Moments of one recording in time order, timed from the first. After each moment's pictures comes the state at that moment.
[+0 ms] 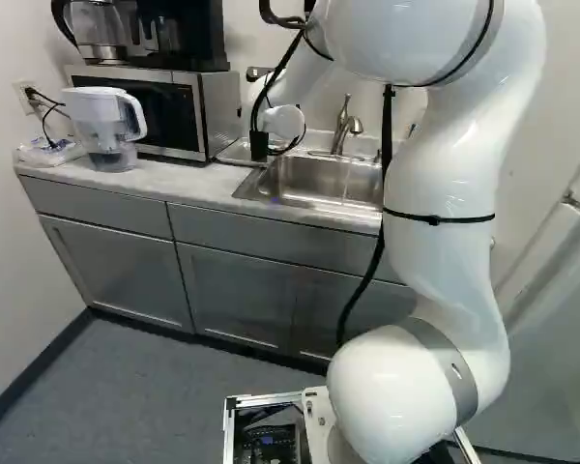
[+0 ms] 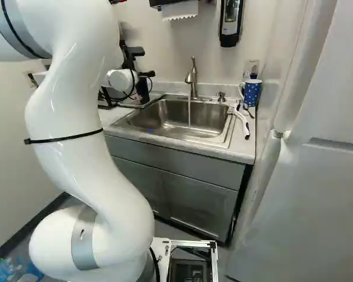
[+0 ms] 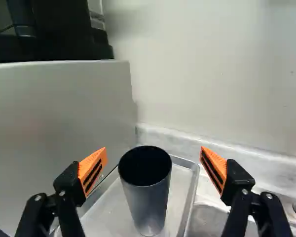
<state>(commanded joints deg) 13.2 -19.6 -68.6 9.4 36.5 -6.7</state>
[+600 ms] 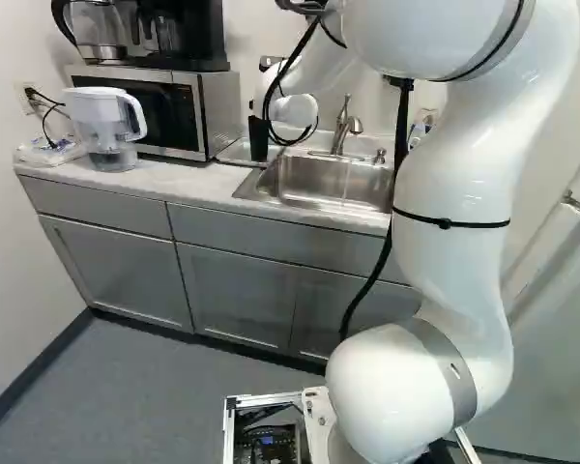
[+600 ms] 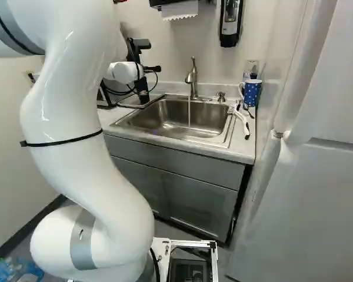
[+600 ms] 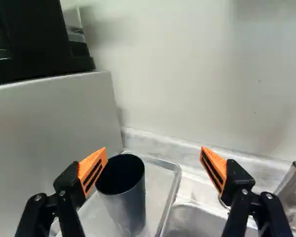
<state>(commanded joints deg) 9.7 -16.7 -68.8 9.4 32.5 -6.7</state>
